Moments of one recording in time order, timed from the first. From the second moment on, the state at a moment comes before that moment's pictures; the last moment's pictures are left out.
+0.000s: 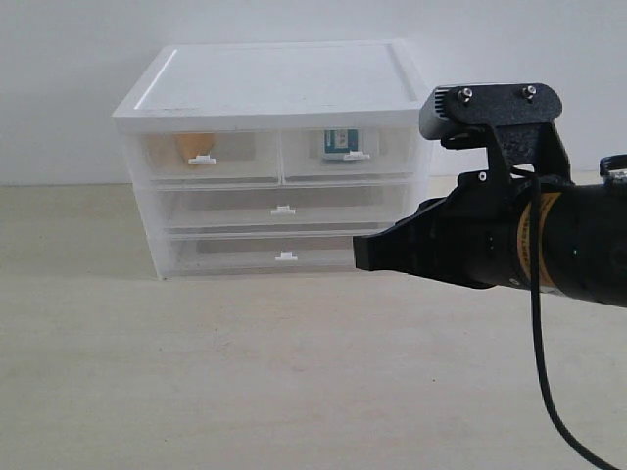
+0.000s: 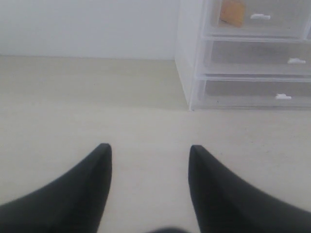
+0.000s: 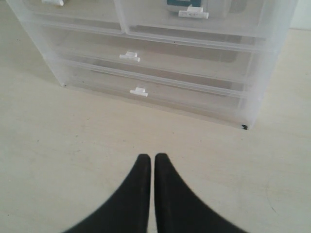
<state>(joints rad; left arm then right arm) -0.08 0.00 0.00 0.11 0.33 -0.14 0.74 1.28 -0.71 -1.31 0.20 1.59</state>
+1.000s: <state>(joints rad) -0.08 0.00 0.00 0.11 0.33 -0.14 0.74 1.01 -0.67 -1.26 0.23 1.60</state>
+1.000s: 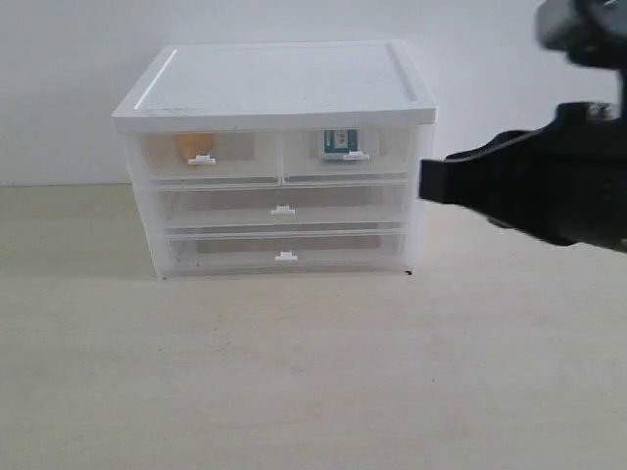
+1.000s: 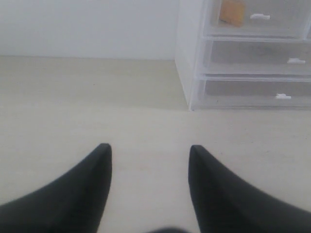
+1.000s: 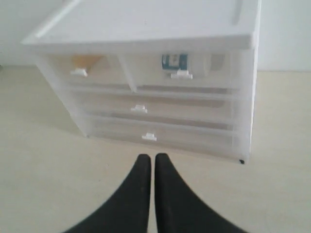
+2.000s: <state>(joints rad) -0.08 0.00 0.00 0.11 0.33 -0.14 0.55 0.12 -0.18 -1.20 -0.12 1.63</state>
